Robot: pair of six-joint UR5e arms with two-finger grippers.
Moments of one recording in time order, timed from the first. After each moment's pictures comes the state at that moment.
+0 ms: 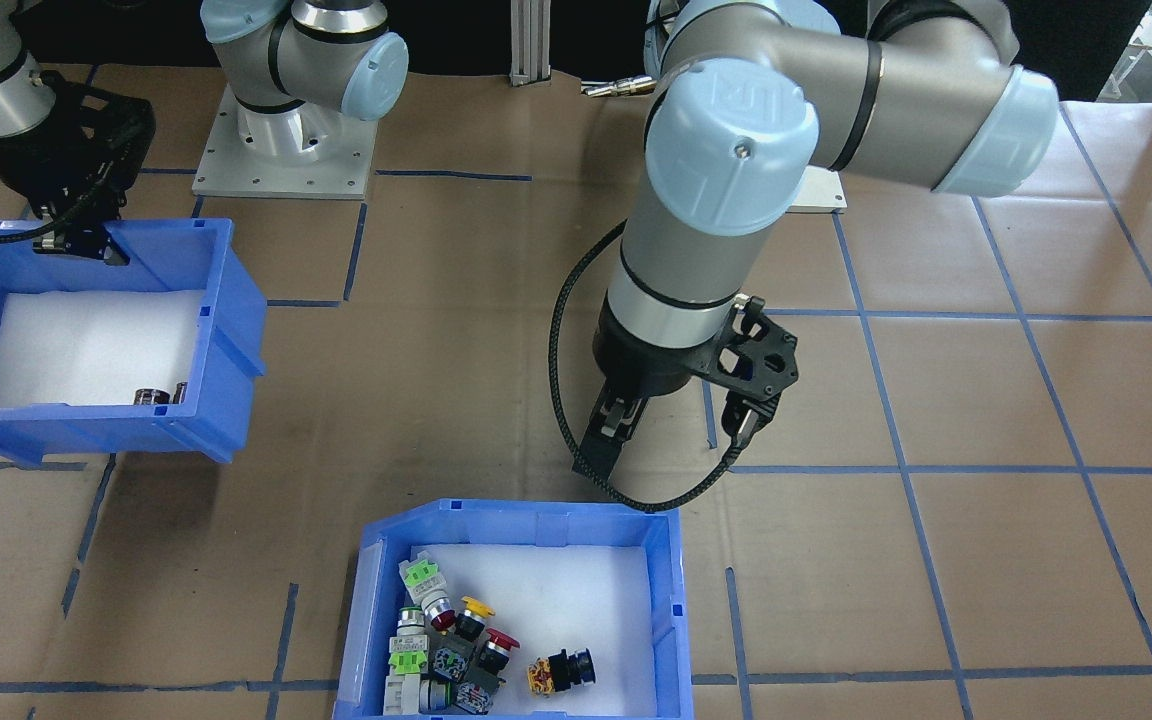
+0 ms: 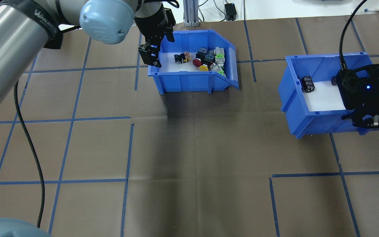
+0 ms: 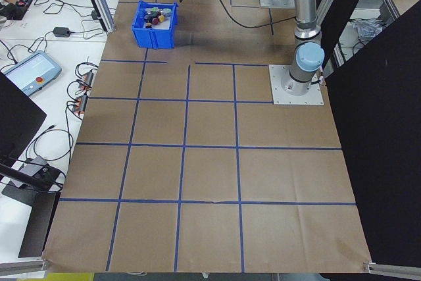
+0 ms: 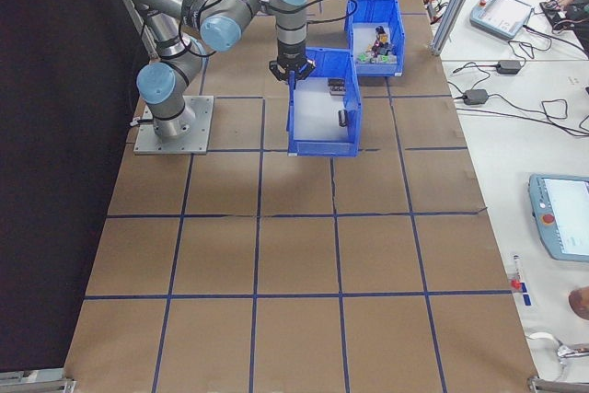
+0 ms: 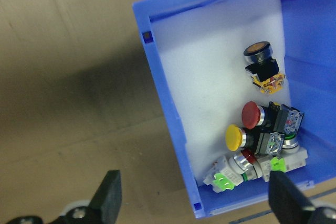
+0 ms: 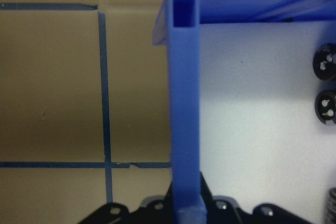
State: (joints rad) left arm -1.77 -1.93 -1.28 -1.45 1.51 -1.25; right arm 1.20 -1.80 2.01 -1.81 -1.56 -1.95
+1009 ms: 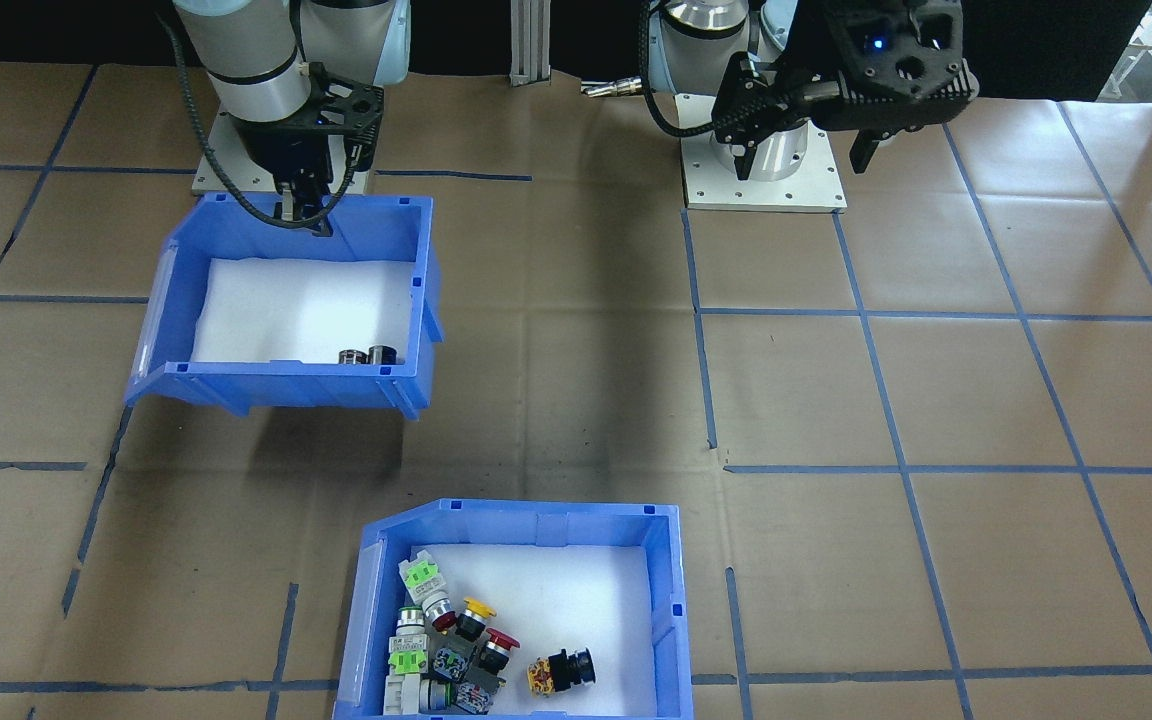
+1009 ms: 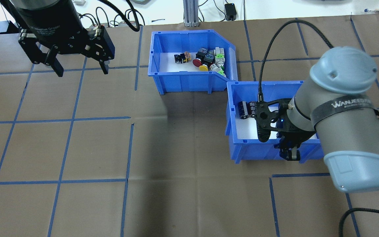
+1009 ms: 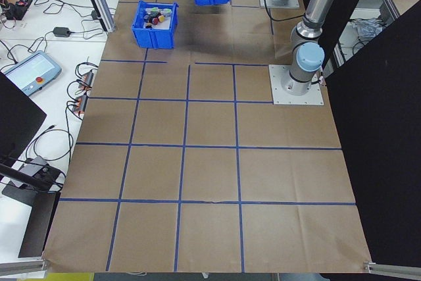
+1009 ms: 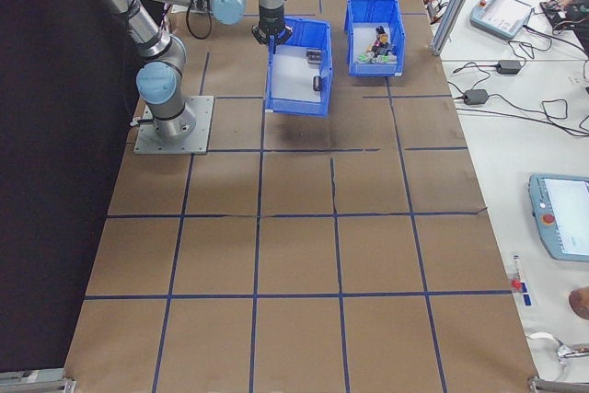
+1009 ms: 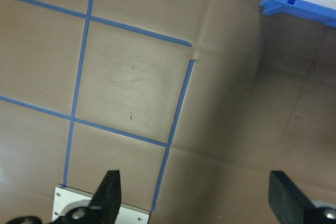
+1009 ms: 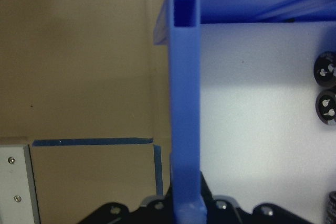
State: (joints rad) left arm -1.66 -1.56 -1.37 -1.84 1.62 -0.09; right arm 1.66 -1.83 2.11 -1.83 -1.56 -1.44
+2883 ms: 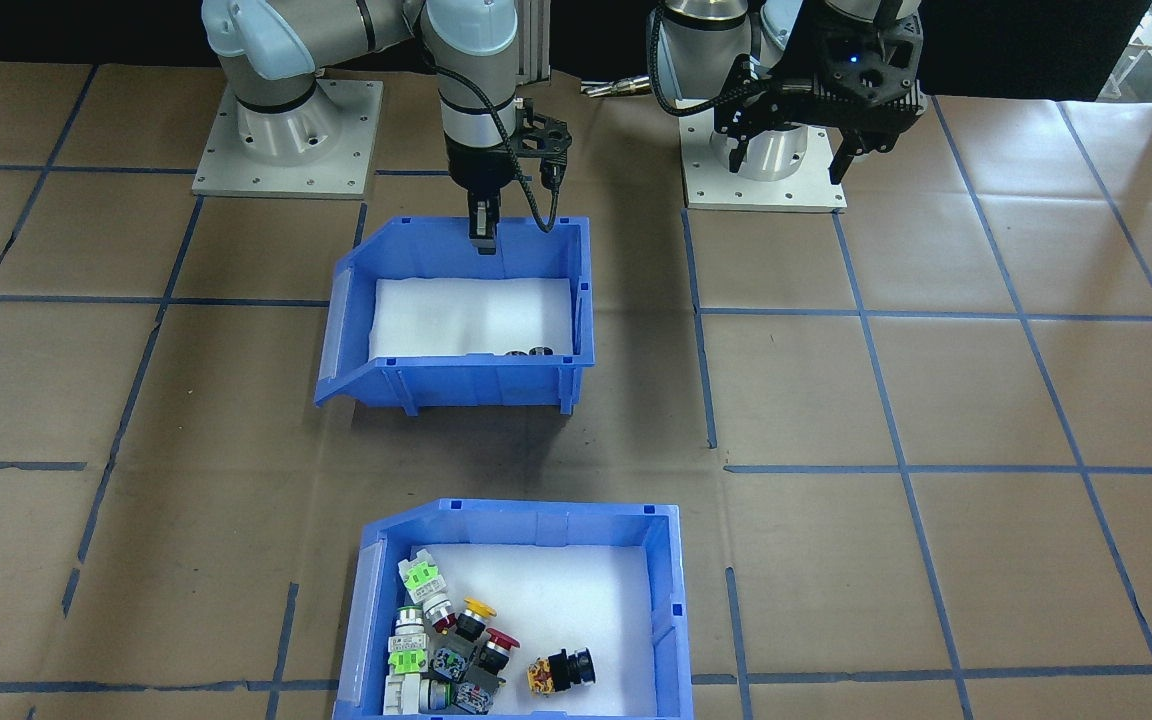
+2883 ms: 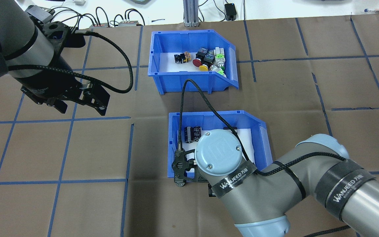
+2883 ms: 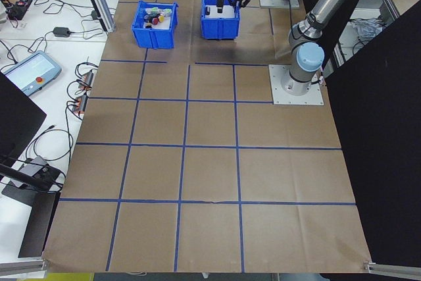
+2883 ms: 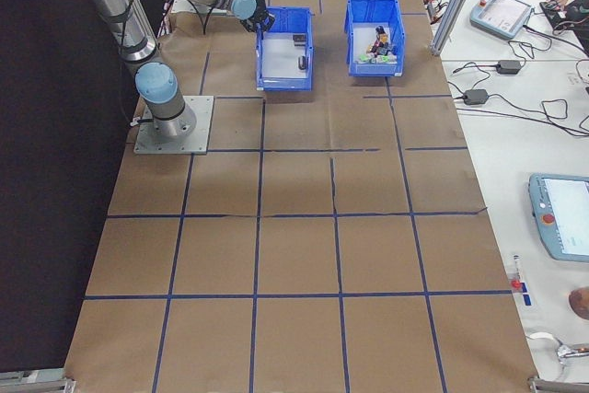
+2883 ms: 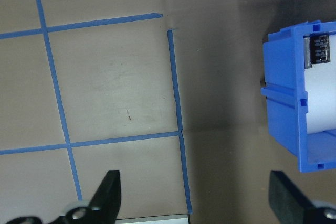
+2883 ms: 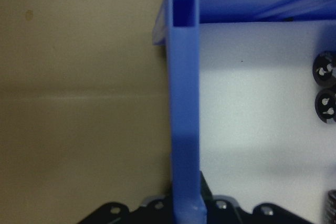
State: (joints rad) left arm -1.58 -1.38 -1.68 -1.67 1.56 0.10; right arm 2.11 -1.61 2.20 -2.22 -1.61 -1.01
